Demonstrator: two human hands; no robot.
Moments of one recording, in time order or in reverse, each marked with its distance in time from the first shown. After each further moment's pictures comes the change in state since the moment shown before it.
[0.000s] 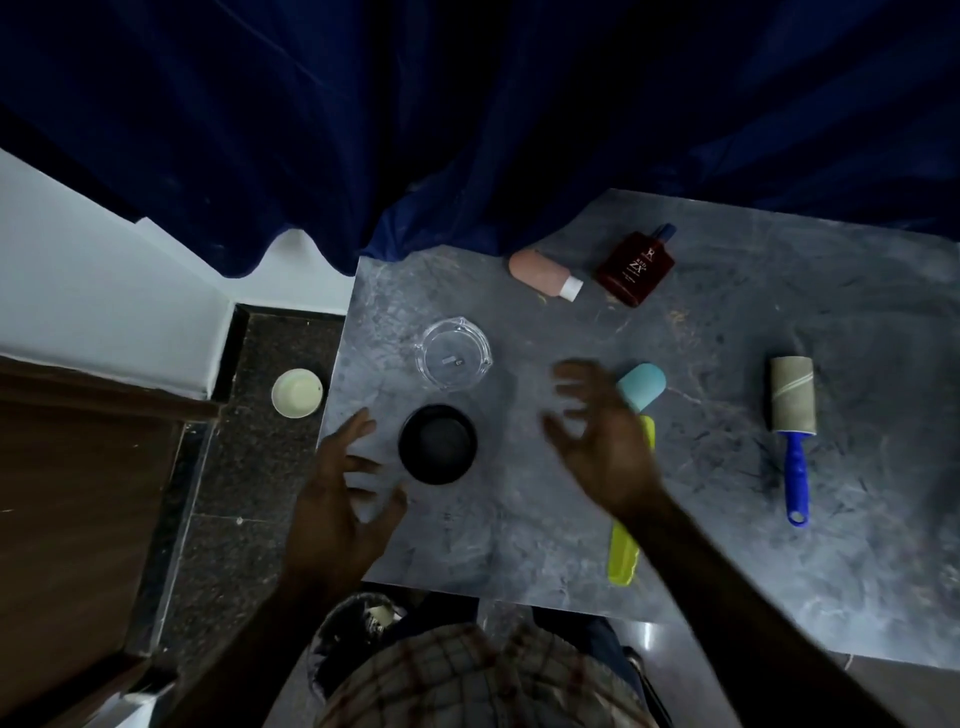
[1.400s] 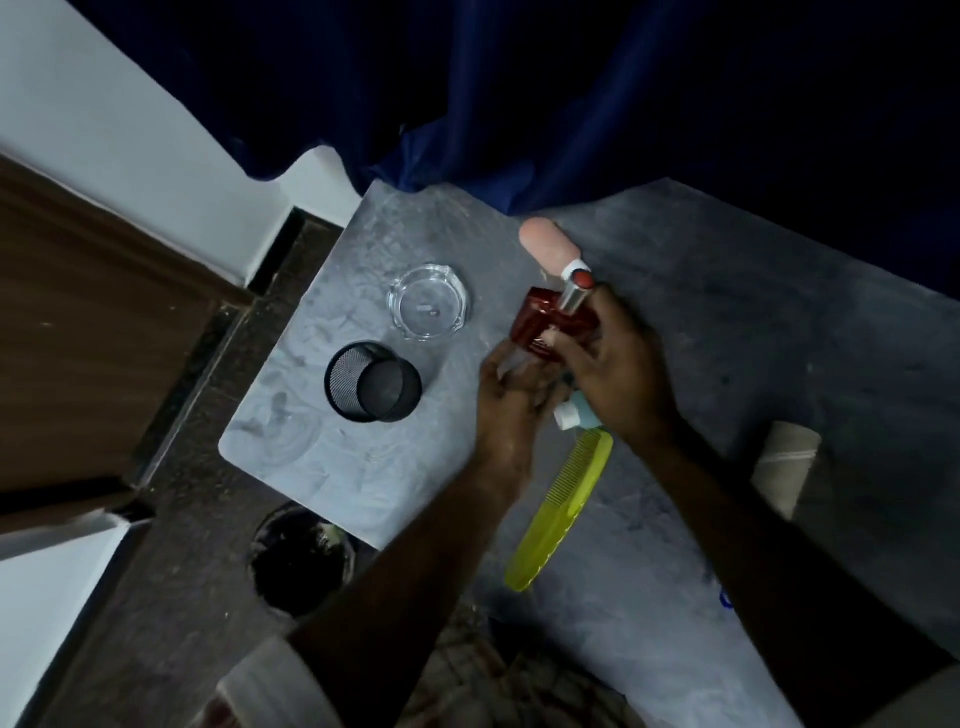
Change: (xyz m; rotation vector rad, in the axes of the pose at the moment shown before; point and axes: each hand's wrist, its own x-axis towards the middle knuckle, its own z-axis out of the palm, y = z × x) left_hand 0.095 0.139 0.252 -1.120 0.397 -0.746; right_hand 0.103 0.053 -0.069 -0.131 -0.228 -0.226
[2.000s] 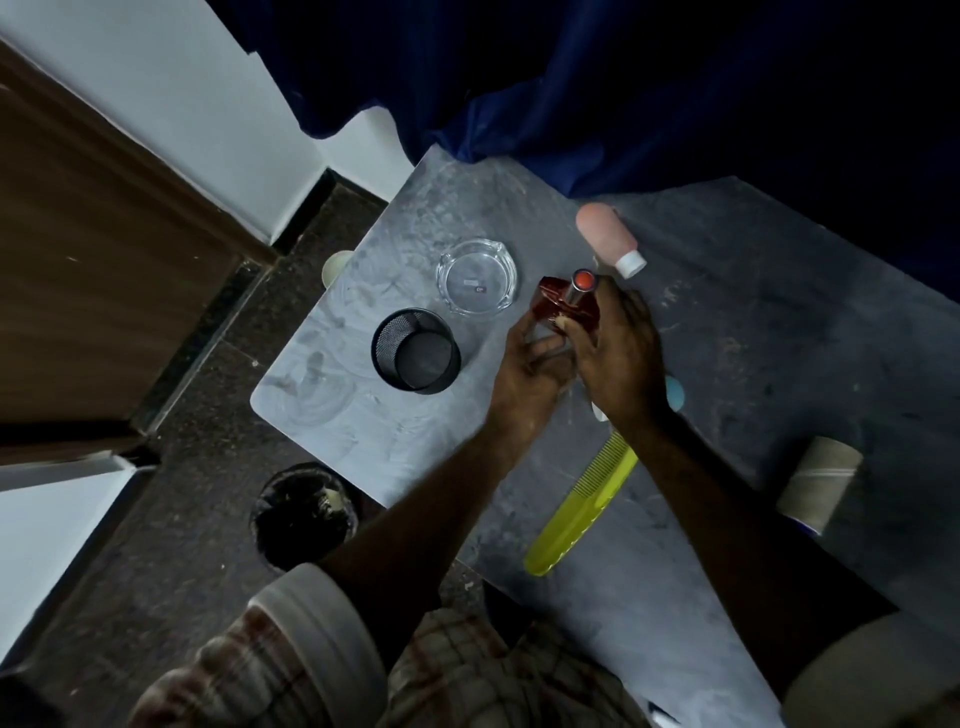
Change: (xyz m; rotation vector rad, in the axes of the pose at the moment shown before) left_hand 0.021 0.010 -0.033 0.207 -0.044 0.094; right_hand 0.006 -0.003 0.058 -0.262 0.150 -0.198
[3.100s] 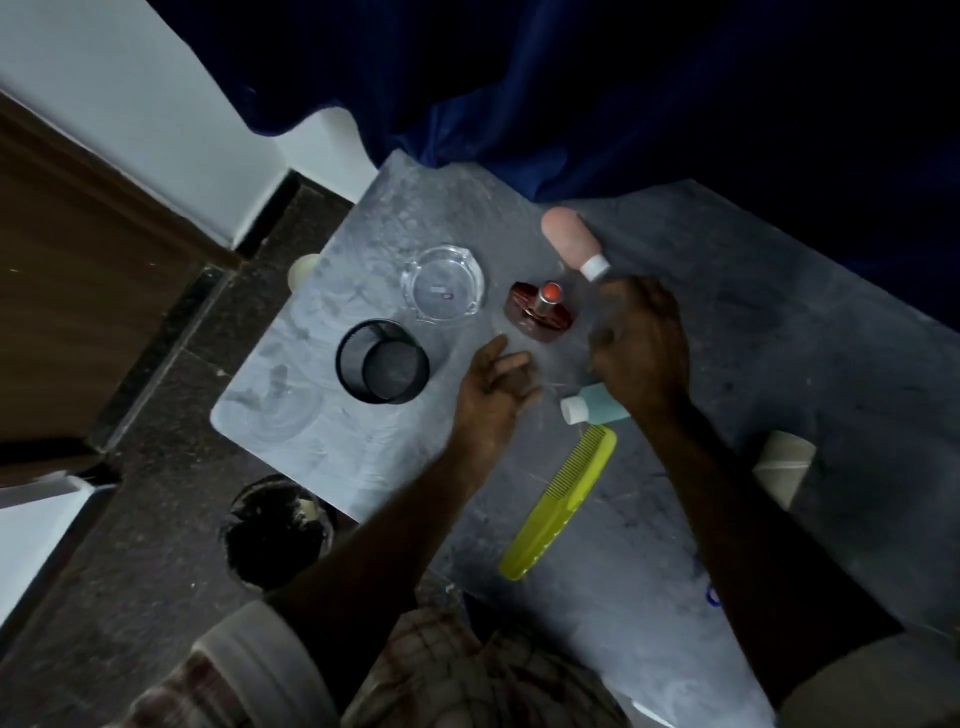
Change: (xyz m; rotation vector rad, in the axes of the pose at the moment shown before) left_hand -0.003 -0.001 -0.006 -0.168 0.051 -0.126; right_hand 0.017 0.025 -0.043 -0.213 -0.109 0.150
